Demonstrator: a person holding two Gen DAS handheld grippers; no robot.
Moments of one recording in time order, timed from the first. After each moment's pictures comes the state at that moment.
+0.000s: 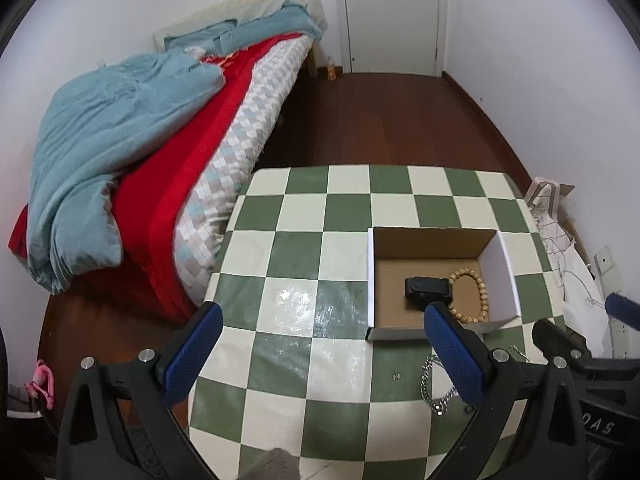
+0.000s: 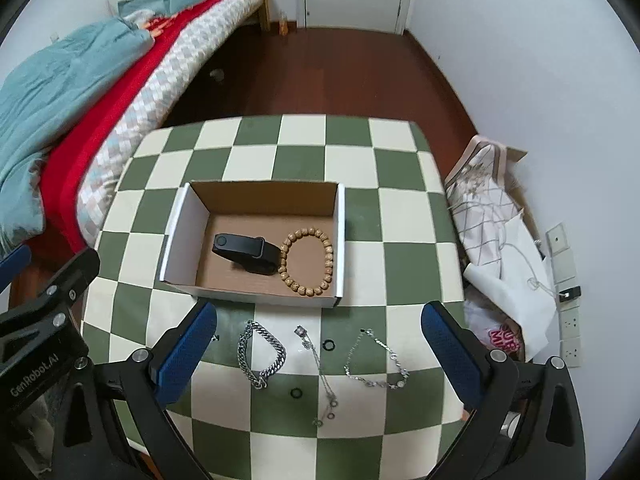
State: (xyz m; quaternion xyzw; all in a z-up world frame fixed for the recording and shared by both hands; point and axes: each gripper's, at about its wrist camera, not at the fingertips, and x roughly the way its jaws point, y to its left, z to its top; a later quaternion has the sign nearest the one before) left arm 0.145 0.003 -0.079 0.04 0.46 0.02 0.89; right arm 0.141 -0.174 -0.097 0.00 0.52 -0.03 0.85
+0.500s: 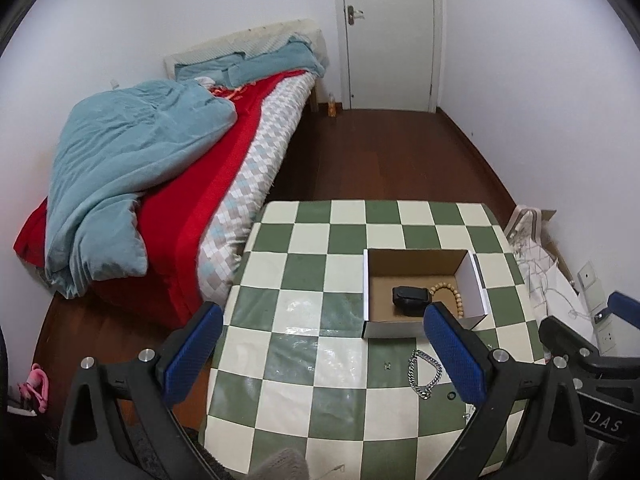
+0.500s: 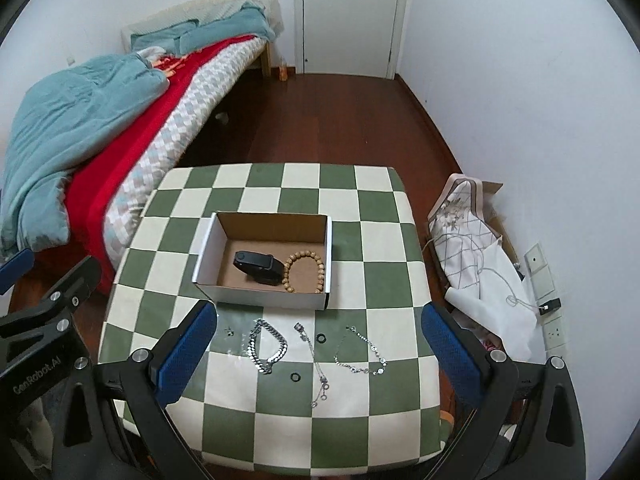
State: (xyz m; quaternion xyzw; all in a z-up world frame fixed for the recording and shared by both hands) left arm 0.087 0.018 -0.027 0.03 0.40 0.02 0.92; right arm 0.070 -0.168 -0.030 0.00 0.45 -0.04 0.89
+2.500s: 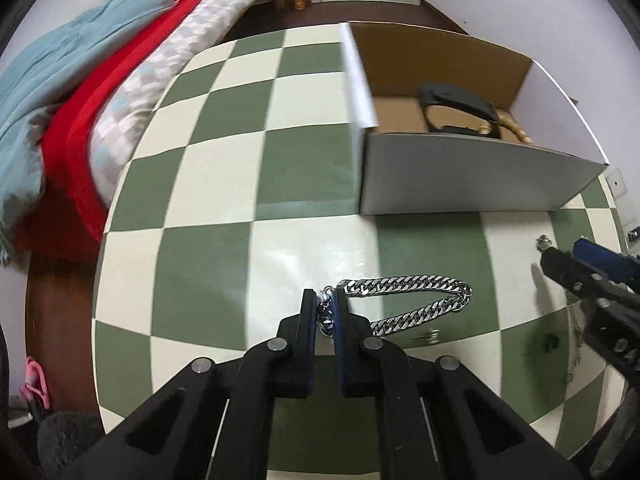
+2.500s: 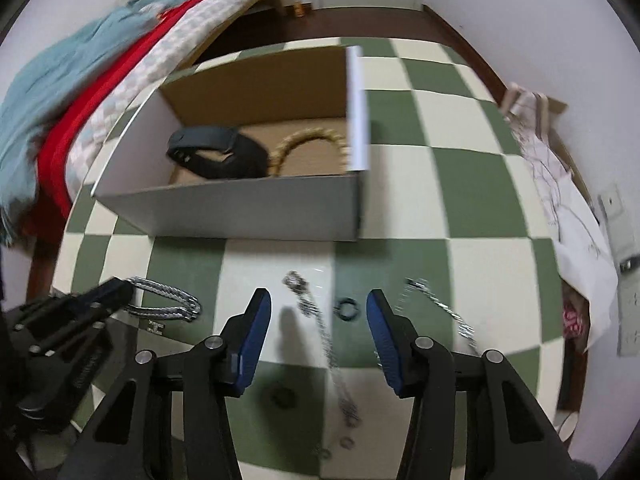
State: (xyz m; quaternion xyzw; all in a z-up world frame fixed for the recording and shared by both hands) left arm 0.128 -0.001 -0.251 0.06 0.56 -0.01 0.83; right arm 0.133 -0.178 -0.256 0.04 0.55 0.02 0.84
